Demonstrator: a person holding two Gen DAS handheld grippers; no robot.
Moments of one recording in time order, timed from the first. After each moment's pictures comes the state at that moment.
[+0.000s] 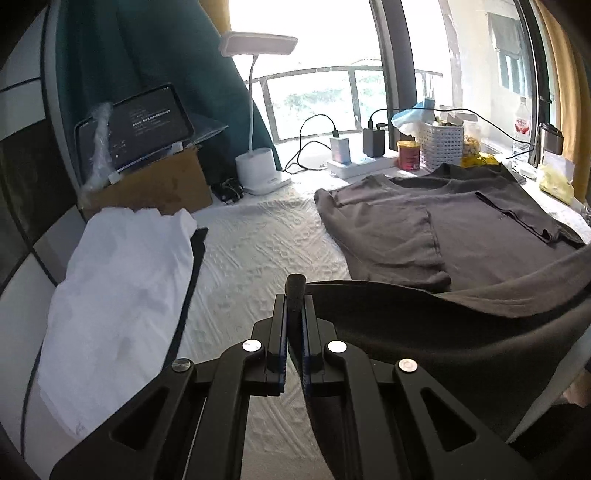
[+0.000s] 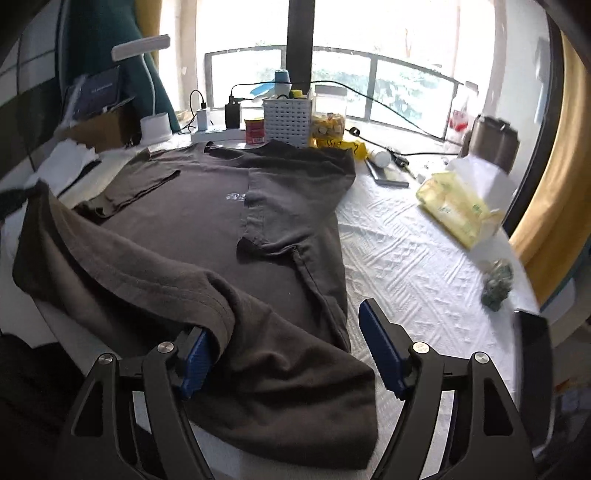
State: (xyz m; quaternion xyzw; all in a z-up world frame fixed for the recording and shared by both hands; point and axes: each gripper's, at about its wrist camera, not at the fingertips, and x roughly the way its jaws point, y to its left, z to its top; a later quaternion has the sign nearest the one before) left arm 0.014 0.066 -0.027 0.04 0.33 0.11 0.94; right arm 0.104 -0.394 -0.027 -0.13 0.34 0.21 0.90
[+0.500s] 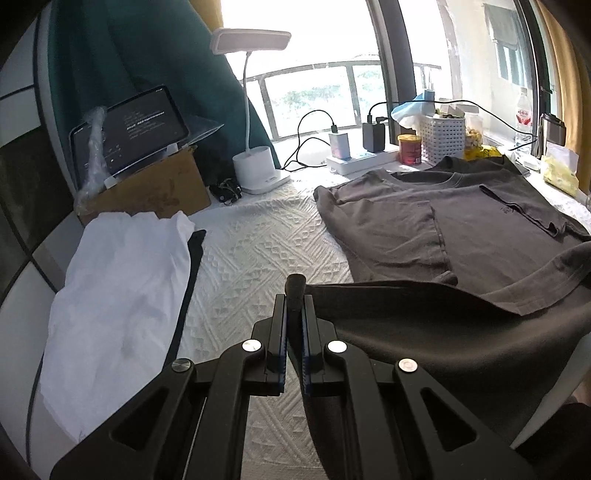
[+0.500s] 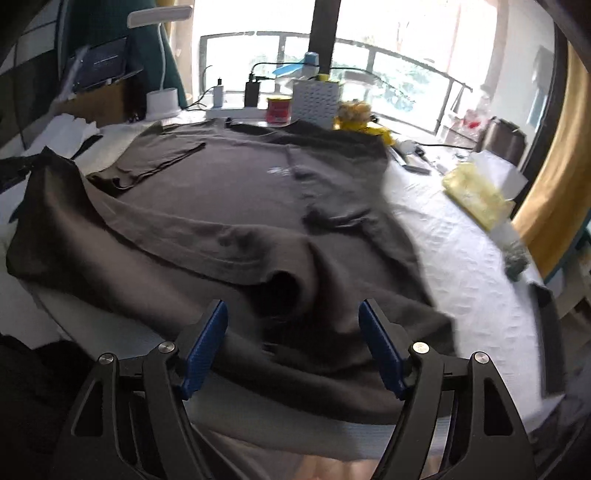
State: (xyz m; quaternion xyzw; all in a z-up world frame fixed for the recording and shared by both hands) left arm 0.022 0.065 -0.034 0.05 0.34 0.11 0.93; right arm 0.072 -0.318 -0.060 -0.16 0.36 0.16 0.90
